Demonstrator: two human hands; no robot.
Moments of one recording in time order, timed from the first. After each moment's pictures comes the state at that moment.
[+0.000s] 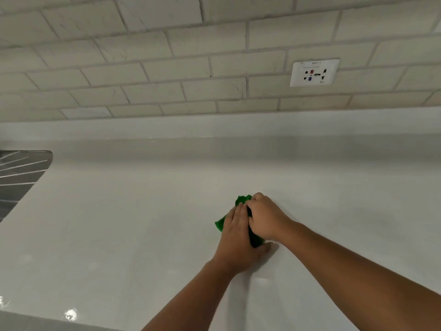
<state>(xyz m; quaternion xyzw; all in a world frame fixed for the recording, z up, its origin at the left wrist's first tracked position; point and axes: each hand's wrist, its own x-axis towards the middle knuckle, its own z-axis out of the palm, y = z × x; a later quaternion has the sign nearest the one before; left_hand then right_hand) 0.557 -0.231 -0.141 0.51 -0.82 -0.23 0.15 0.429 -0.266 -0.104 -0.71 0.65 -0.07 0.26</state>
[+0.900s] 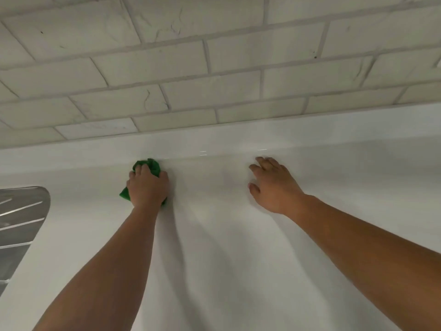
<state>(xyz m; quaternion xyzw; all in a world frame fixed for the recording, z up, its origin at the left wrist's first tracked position) 0.916 -0.624 -0.148 0.77 -0.61 -0.09 0.14 0.621 -0.518 -0.128 -0.71 0.70 -0.03 0.12</state>
